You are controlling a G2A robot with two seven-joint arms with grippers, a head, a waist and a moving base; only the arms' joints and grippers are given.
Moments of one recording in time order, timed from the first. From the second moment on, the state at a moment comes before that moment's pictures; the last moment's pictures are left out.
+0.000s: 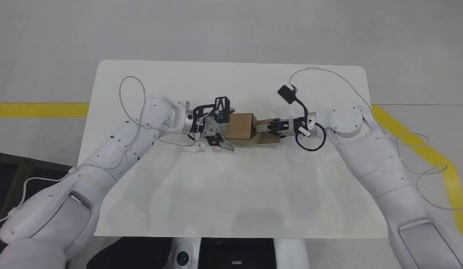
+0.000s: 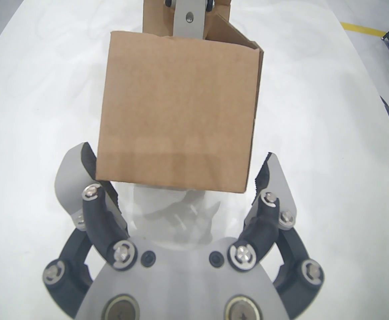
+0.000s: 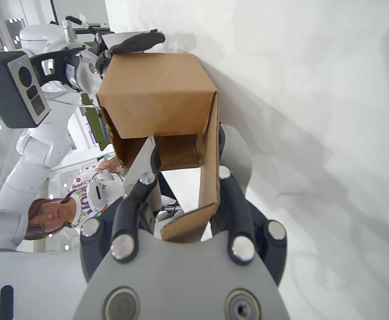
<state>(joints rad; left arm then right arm) 0.51 -1.12 -0.53 -0.99 1.28 -1.01 0.17 -0.71 -1.15 0.93 -1.11 0.10 -0.12 1.14</state>
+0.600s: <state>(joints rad) 0.50 -1.12 -0.49 -0.98 1.26 -1.01 0.16 -0.76 -1.12 1.03 -1.08 0.21 -0.16 1.20</state>
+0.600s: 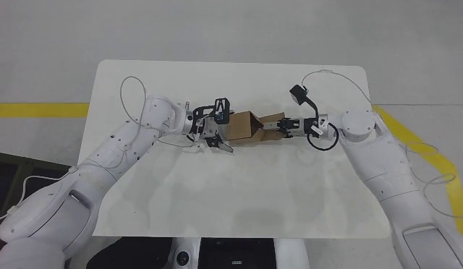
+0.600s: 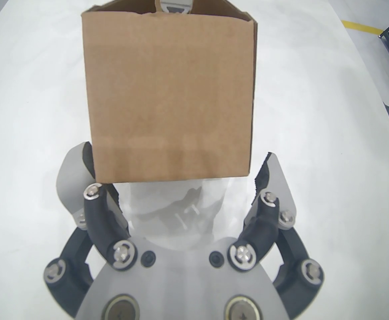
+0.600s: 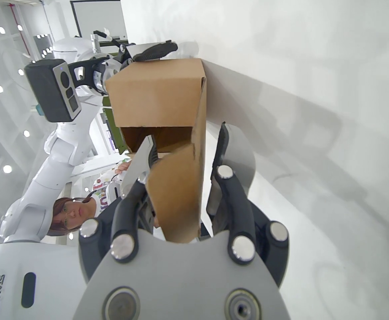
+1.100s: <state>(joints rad) 0.48 -1.12 -0.45 -0.98 1.23 -1.01 0.15 -0.77 -1.12 1.03 -1.09 0.21 -0.22 1.23</state>
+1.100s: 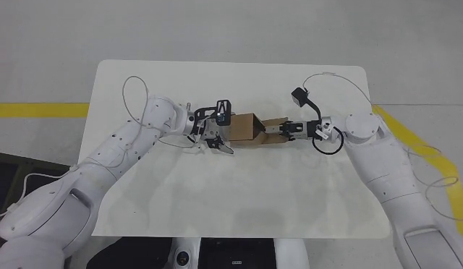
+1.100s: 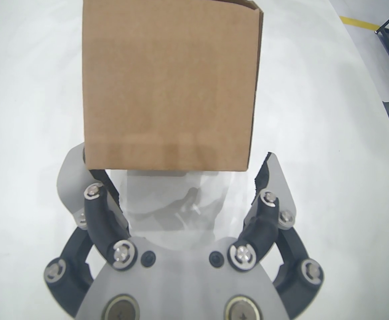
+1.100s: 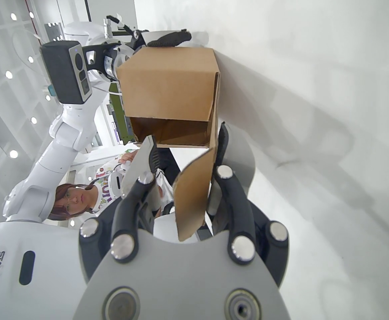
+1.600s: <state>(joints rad) 0.46 -1.12 -0.42 -0.96 1.21 -1.01 0.14 -0.79 -1.12 1.05 -1.05 0.30 -0.31 1.27</state>
